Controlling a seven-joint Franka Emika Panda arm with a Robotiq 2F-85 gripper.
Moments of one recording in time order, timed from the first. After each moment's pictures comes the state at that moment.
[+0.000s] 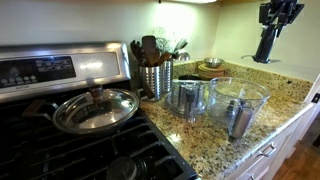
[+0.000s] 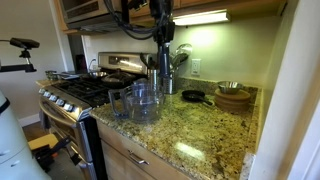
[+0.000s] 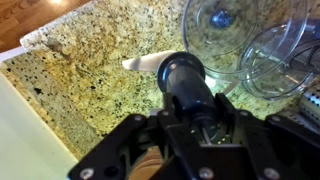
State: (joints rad) arm -0.12 -0.31 -0.05 -2.23 -0.03 2.02 0.21
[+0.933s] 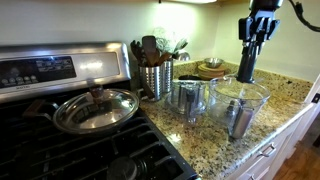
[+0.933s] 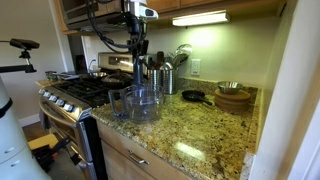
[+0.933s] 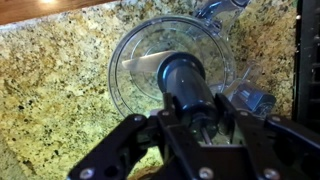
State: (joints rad) arm 0.01 -0.29 0.06 -2.31 0.05 2.02 0.19
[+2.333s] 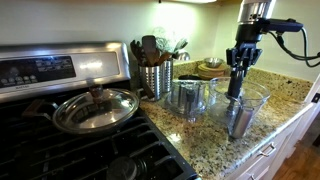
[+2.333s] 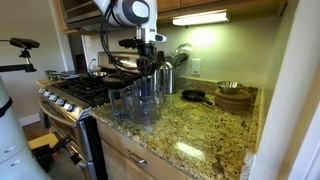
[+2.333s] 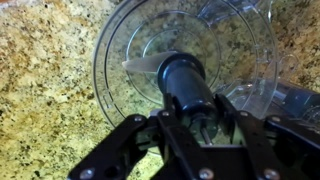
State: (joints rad) arm 0.00 -0.10 0.03 -2.34 0.06 2.23 0.16
